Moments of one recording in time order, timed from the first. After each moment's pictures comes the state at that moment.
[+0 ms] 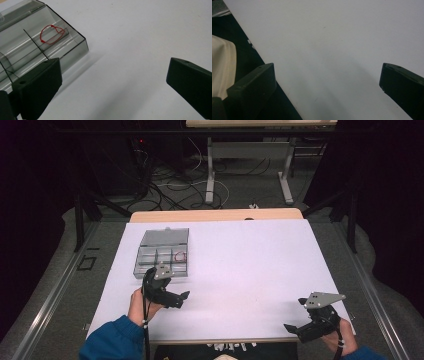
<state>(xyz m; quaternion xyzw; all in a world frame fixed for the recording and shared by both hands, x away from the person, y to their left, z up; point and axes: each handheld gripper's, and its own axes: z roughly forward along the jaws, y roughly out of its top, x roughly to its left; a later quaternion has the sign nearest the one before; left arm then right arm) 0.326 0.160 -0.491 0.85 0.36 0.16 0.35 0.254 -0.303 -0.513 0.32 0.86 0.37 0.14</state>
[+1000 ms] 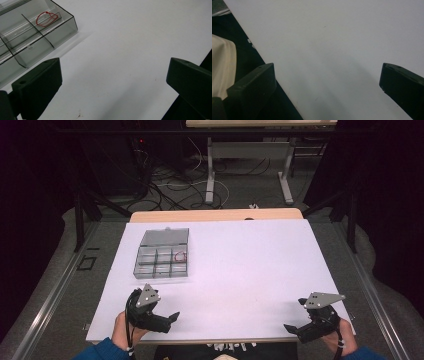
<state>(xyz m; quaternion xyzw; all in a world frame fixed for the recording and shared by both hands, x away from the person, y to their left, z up) 0.267 0.187 -0.493 0.85 0.34 0.16 0.37 0.254 -0.303 -0.513 0.32 0.86 0.37 0.14</state>
